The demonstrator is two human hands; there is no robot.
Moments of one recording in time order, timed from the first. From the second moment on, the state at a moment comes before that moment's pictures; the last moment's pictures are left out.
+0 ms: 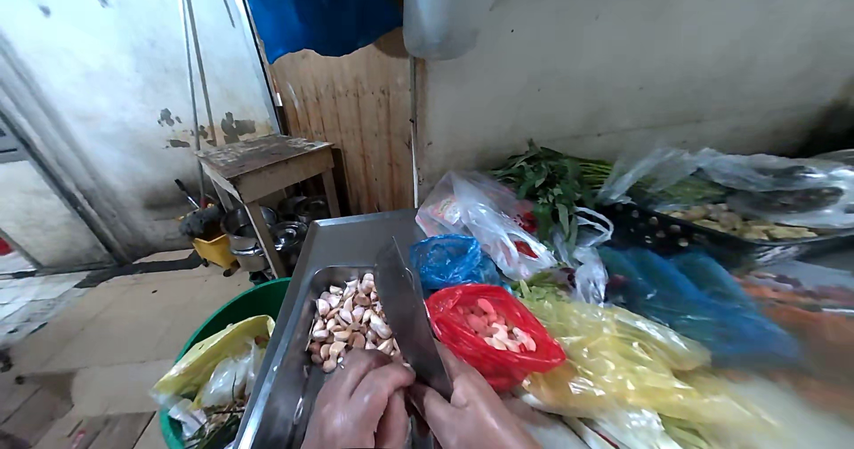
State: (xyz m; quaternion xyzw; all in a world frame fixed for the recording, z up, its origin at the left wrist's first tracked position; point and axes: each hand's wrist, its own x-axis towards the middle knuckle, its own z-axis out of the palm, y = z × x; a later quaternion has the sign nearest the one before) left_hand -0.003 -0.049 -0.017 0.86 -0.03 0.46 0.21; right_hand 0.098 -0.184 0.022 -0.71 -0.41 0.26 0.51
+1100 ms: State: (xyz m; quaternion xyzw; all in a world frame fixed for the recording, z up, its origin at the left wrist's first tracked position) left_hand -0.012 -0.053 0.015 0.84 0.13 0.21 0.48; right_hand 0.099 -0.178 0.038 -0.83 -0.43 0.22 0.29
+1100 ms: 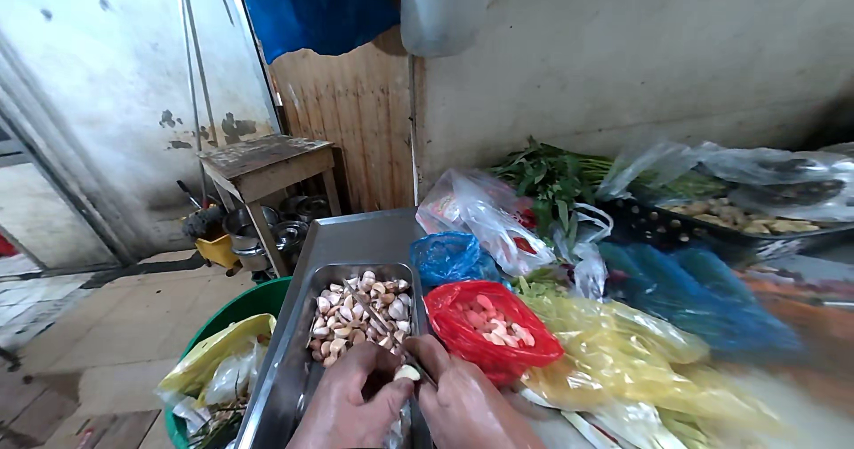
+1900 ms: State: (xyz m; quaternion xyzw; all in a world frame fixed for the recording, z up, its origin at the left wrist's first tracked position) left_hand -0.012 -0.043 0.016 0.67 0.16 0.11 0.71; right_hand 0.113 -0.184 0.024 -0.81 -0.40 0.14 0.41
